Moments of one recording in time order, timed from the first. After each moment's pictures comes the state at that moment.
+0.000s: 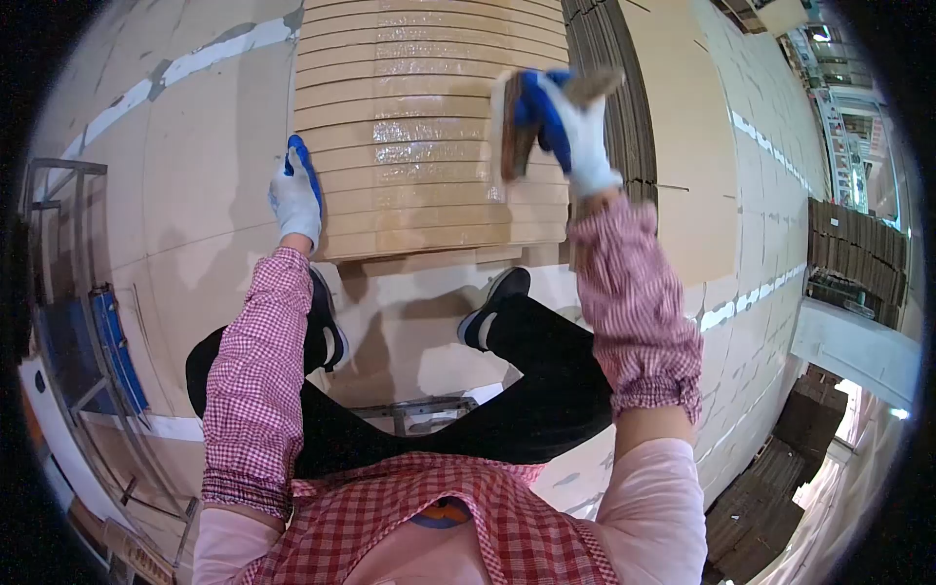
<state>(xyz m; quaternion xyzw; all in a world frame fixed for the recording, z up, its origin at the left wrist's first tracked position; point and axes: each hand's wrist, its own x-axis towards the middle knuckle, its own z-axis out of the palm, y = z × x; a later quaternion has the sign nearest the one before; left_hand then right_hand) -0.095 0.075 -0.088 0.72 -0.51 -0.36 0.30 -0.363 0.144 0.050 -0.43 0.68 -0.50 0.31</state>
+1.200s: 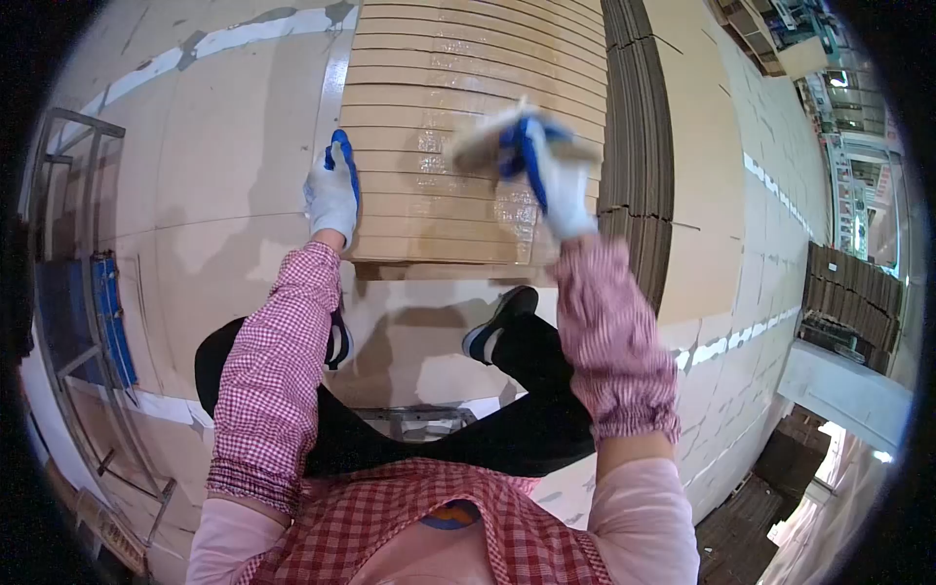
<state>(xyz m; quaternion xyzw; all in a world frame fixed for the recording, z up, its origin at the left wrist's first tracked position) -0.094 0.076 -0.077 0.72 -0.50 -0.40 0.27 -0.323 0.142 0.014 -0.45 0.65 -0.50 0.35</state>
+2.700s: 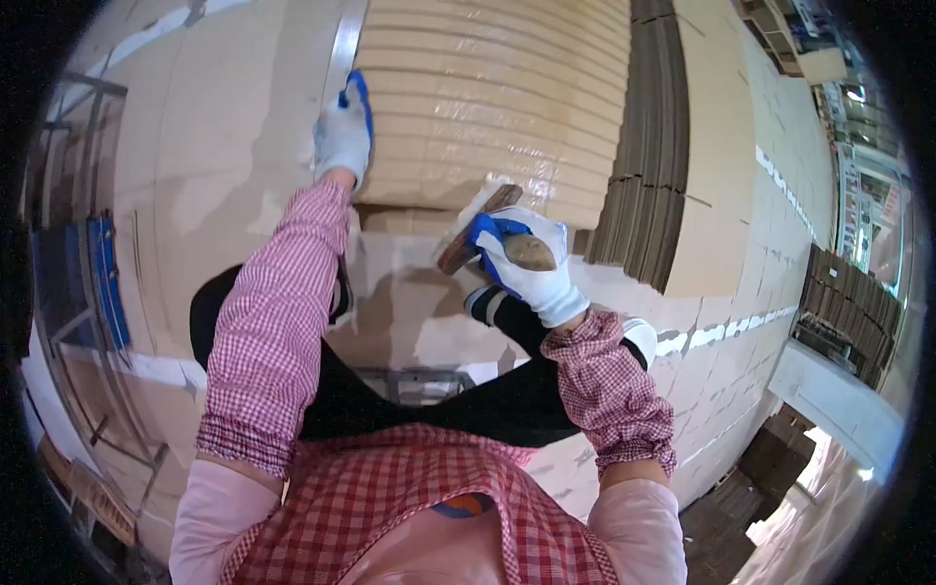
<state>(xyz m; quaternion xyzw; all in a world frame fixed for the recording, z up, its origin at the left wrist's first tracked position) -0.100 0.074 -0.076 0.73 -0.51 -0.36 0.30 -0.264 0.252 0.024 -0.56 0.66 -0.36 0.35</state>
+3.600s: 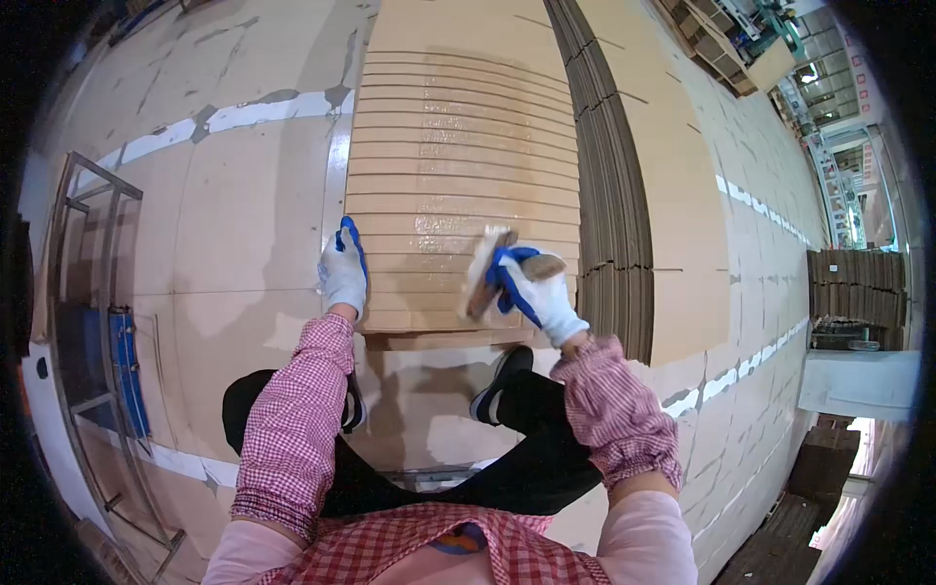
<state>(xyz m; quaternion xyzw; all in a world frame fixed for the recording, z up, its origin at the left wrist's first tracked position) -0.099 0.078 -0.091 0.72 -0.51 -0.38 0.28 -0.320 0.185 0.011 -0.38 0.70 -0.47 0.39</state>
